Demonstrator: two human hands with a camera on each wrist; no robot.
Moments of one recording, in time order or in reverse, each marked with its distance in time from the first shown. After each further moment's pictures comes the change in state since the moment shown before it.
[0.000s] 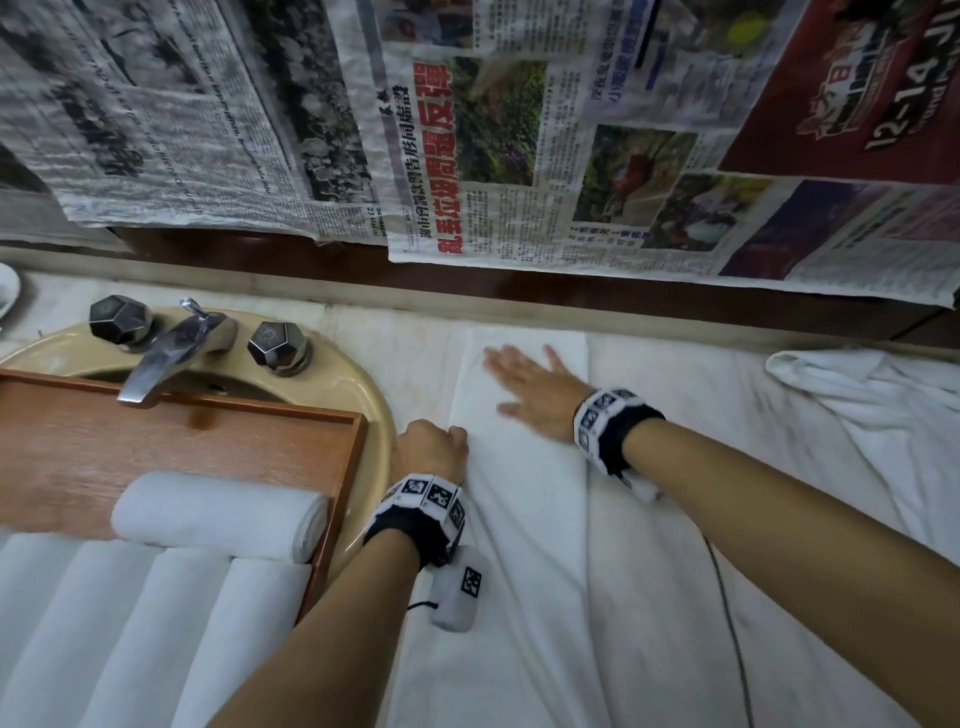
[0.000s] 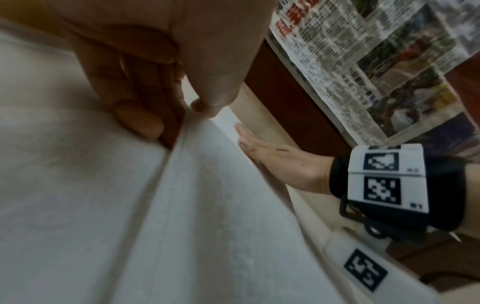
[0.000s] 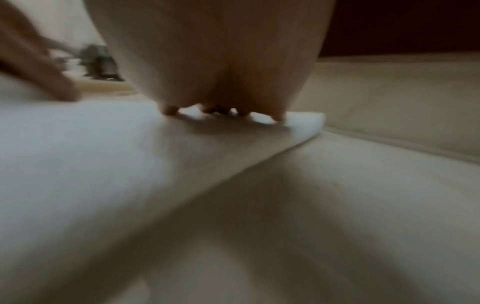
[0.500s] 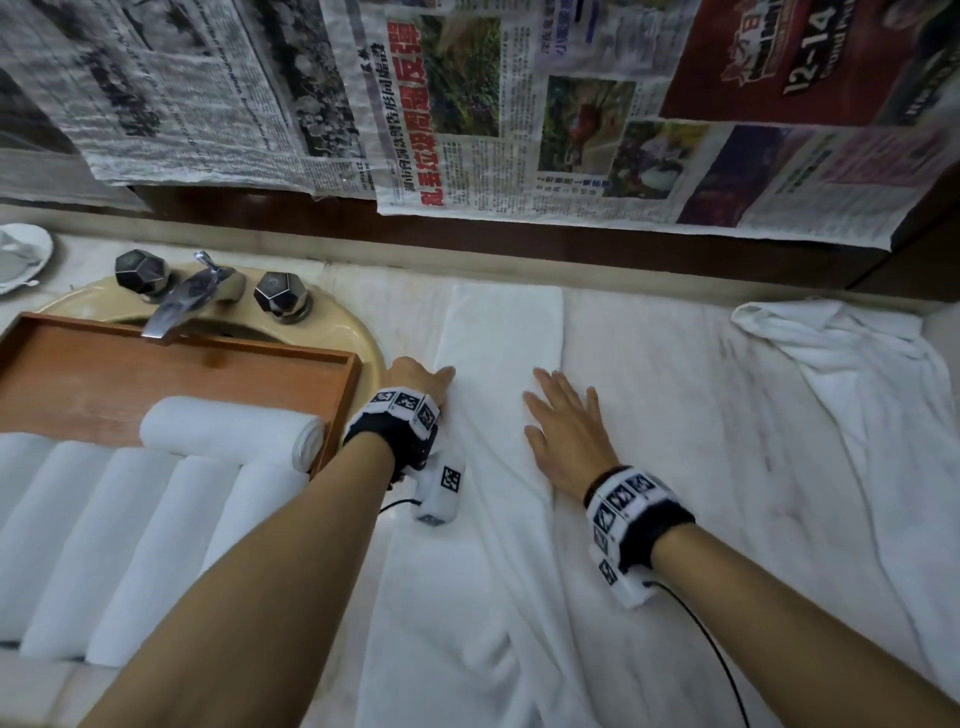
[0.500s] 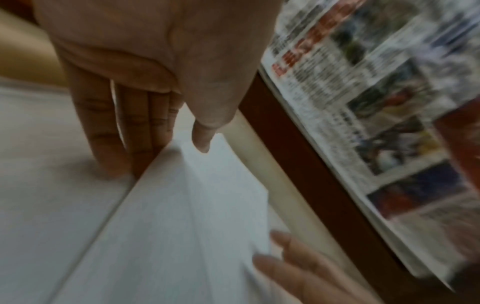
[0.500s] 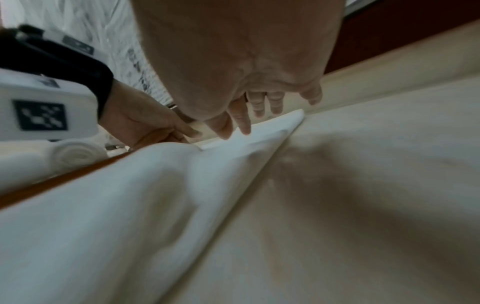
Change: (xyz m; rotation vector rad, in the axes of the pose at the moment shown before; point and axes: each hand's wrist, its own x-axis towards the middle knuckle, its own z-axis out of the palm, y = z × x) left_hand -0.016 0.008 -0.017 0.080 -0.072 -0.043; right_hand -0.127 -0.065 0.064 0.309 0.355 0.276
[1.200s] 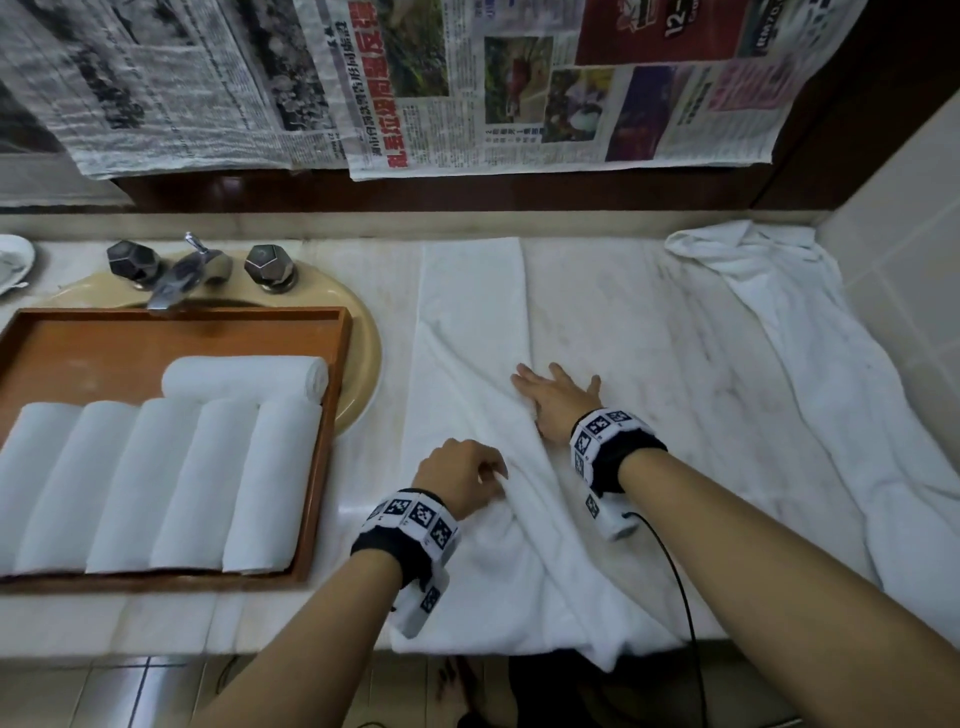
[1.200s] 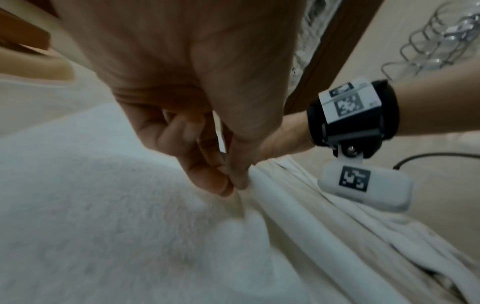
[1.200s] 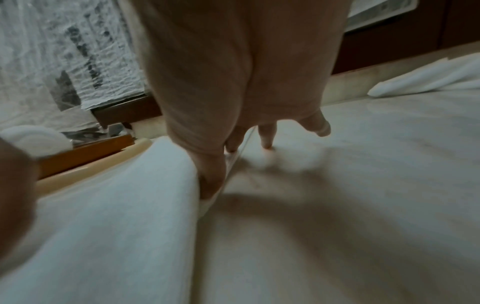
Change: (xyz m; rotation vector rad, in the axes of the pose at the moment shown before) left_hand -0.169 -0.109 0.047 0.362 -0.359 0.730; right_hand -0.073 -0.018 0.001 -0.053 -0.410 0.233
